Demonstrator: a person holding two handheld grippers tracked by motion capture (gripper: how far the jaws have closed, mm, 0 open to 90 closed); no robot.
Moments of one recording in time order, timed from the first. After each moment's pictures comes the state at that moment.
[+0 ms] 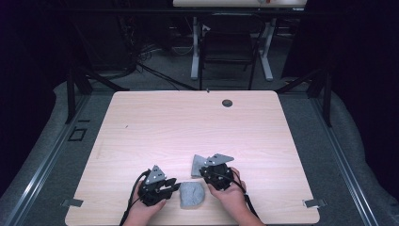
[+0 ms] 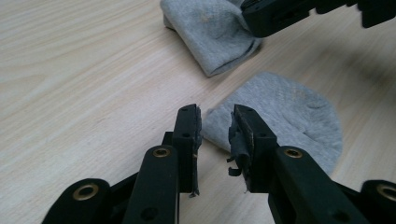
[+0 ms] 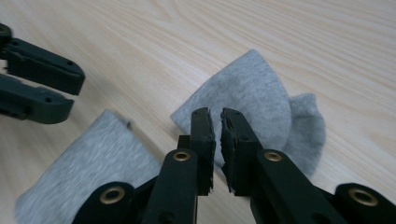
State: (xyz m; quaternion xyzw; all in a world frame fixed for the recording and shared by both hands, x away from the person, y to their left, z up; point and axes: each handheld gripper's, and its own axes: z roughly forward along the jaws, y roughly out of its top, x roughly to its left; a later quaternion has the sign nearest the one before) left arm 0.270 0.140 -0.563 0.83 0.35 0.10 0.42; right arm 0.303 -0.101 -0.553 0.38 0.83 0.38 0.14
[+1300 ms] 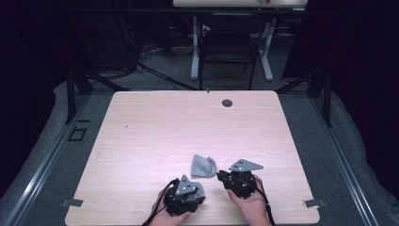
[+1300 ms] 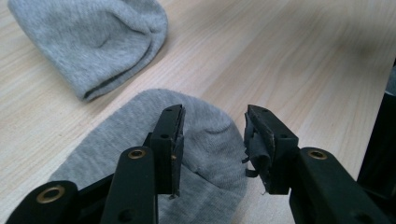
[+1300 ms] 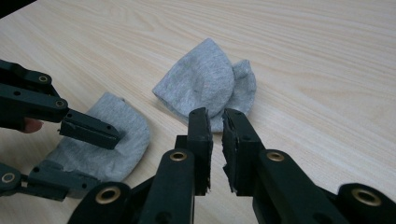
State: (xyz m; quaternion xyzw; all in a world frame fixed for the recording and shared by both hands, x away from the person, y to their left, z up) left arm 0.249 0.069 -0.574 0.86 0.30 0.08 0.40; right arm 0.275 -0.159 -0.543 0.42 0.79 0.42 0.14
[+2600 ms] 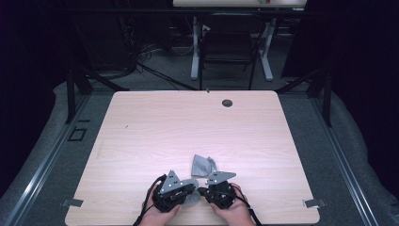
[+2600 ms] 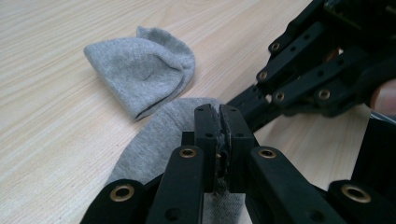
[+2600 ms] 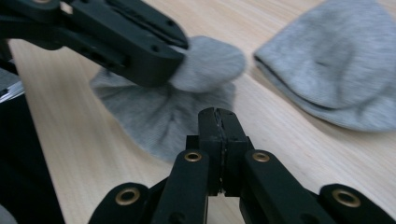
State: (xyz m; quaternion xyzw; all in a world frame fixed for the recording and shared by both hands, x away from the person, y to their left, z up) left arm 0.250 0.098 -0.549 0.84 0.30 0.11 0.45; right arm 0.263 -0.105 -0.571 0.33 0.86 0.39 0.07
